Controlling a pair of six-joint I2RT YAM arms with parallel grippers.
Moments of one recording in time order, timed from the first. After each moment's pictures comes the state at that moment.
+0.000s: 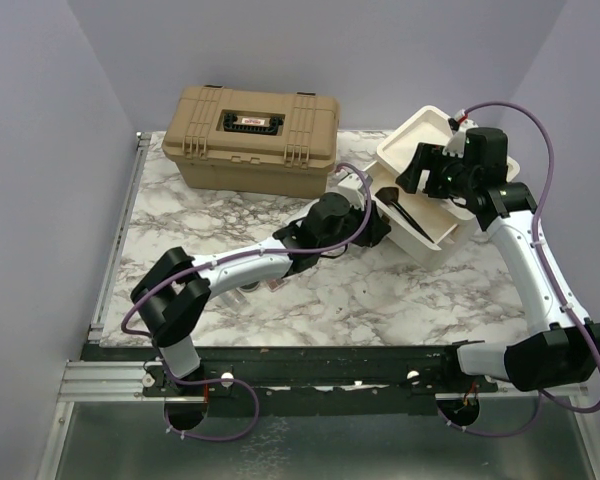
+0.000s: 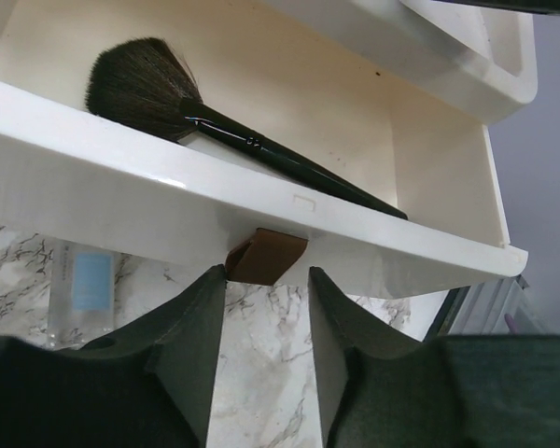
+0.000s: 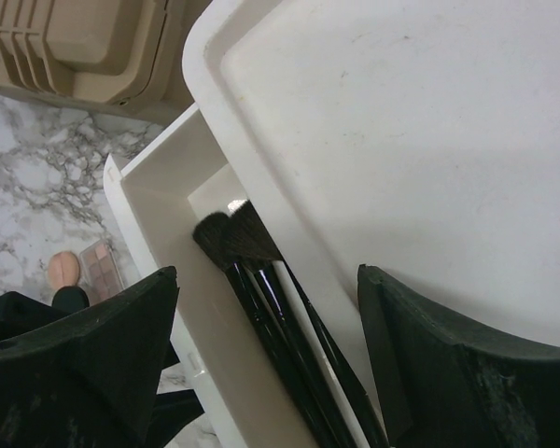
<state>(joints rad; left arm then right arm) -0.95 1.71 1.19 0.29 0.03 -0.54 0.14 1.30 1.35 -0.62 -0.21 0.28</state>
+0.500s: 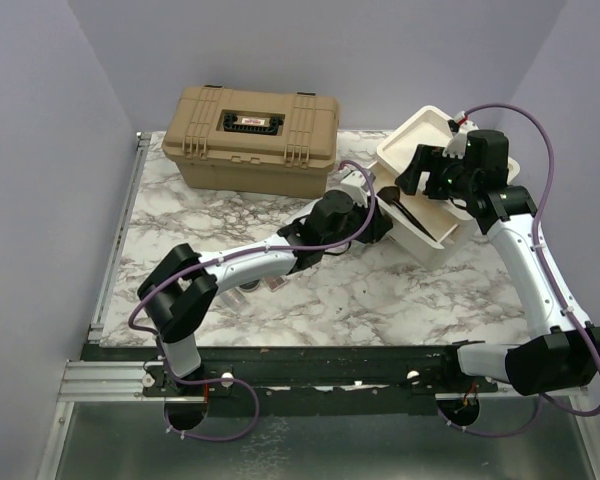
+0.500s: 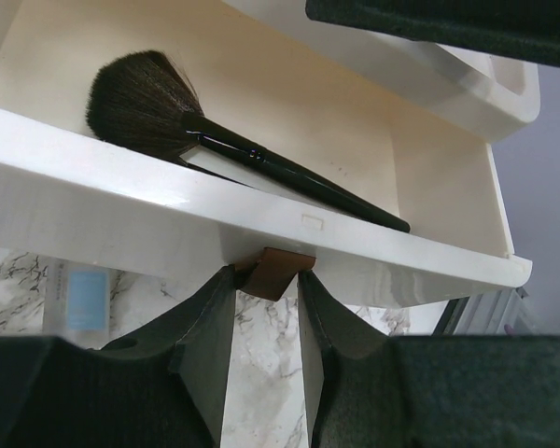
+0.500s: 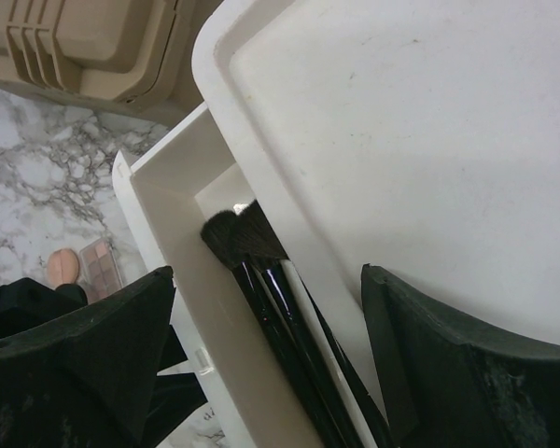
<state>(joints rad) -0.94 1.75 1.22 0.30 0.03 -0.54 0.14 1.27 1.31 -0.58 -0.23 0.26</state>
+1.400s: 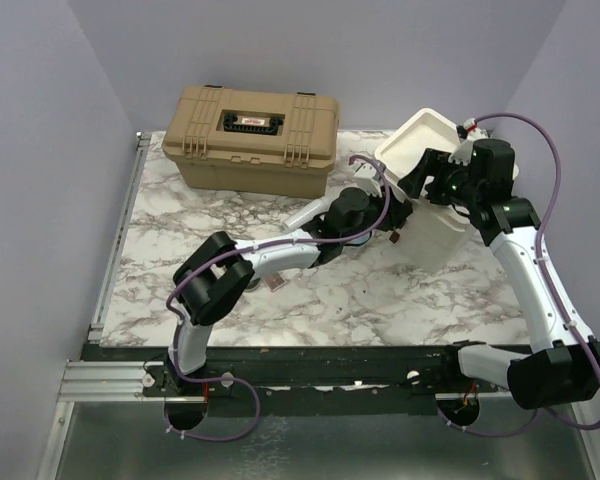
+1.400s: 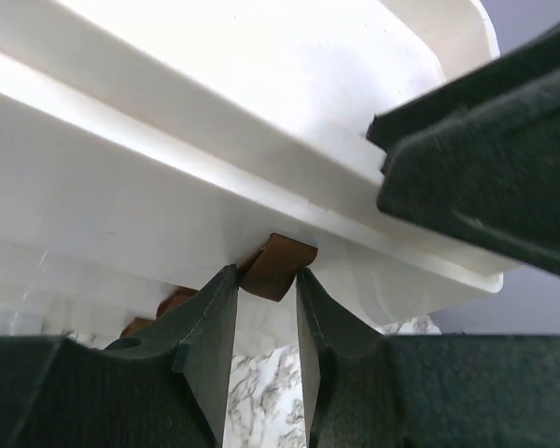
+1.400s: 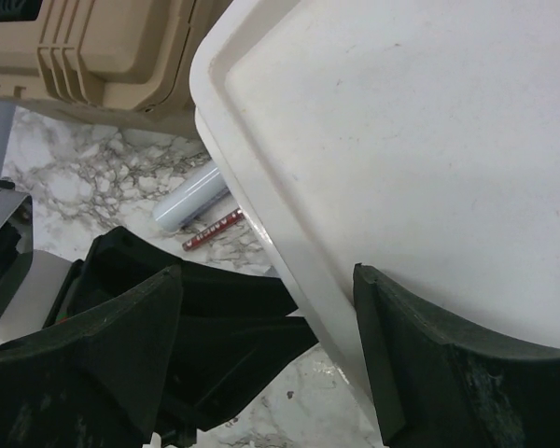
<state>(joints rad) -0.94 1.94 1.36 0.49 -0.02 -0.64 0.13 1.21 1.23 -0.51 -0.26 0.32</state>
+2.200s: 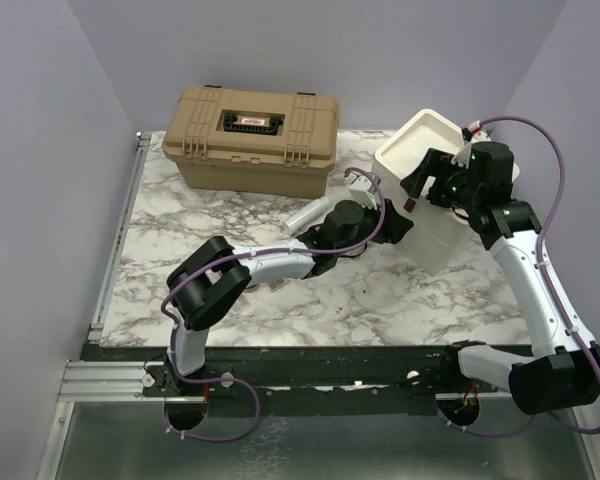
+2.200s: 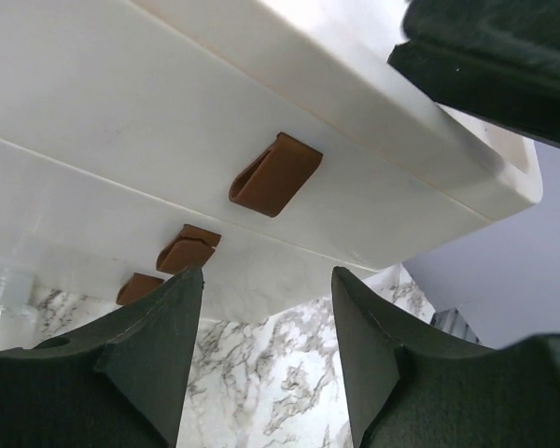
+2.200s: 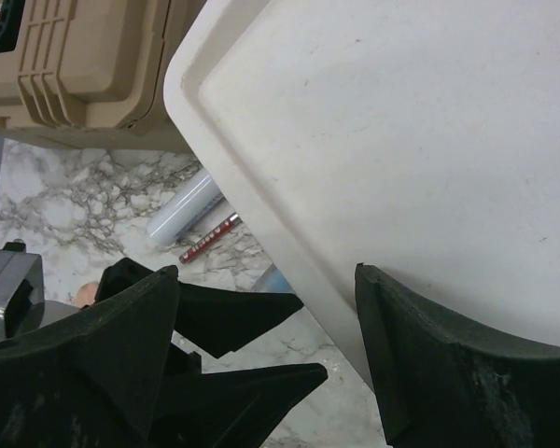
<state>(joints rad) -0.97 1.93 1.25 0.59 -0.03 -0.67 0.14 1.18 1.21 -0.53 -0.15 0.39</state>
